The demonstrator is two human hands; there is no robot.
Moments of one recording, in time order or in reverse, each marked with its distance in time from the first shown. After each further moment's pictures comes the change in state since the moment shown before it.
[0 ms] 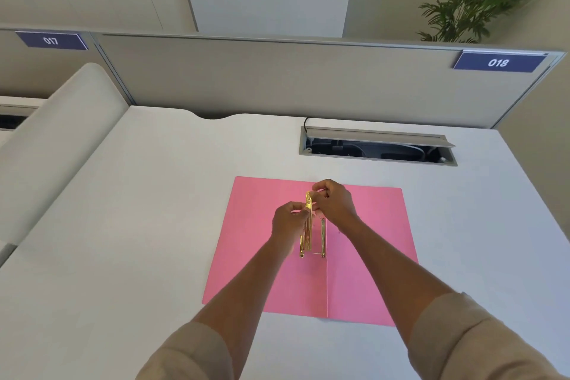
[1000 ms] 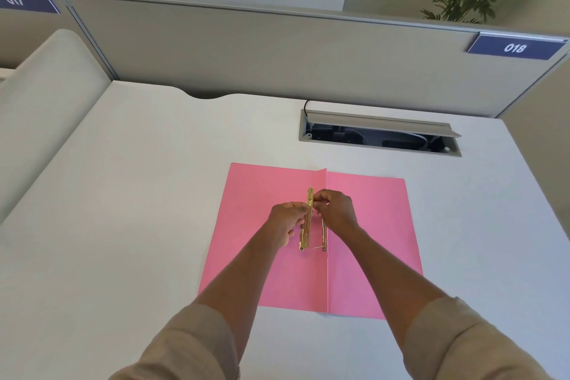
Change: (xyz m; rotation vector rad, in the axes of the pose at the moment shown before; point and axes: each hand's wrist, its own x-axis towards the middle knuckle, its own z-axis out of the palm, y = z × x) left_hand 0.027 -0.011 -0.006 -0.170 -0.142 -0.420; right_hand 0.002 0.036 0.021 -0.201 -0.040 0.082
